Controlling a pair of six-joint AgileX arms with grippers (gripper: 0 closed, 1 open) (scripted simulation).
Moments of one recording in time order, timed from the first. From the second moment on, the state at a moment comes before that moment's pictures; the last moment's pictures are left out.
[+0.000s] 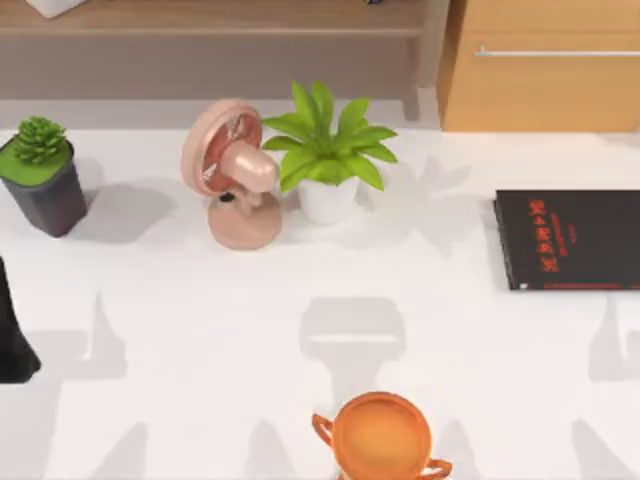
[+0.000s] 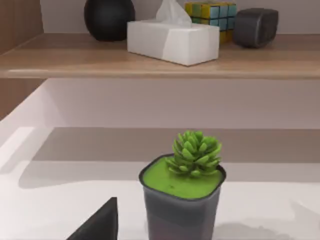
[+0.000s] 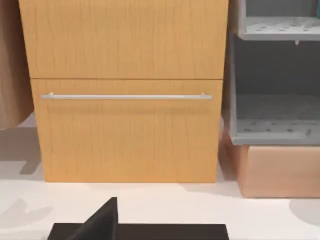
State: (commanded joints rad) left arm 0.00 0.00 0.00 0.00 0.00 0.00; right arm 0.00 0.00 0.00 0.00 0.00 0.00
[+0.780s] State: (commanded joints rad) left arm 0.00 0.00 0.00 0.00 0.00 0.00; right arm -0.18 0.68 0.55 0.22 -0.17 -0.01
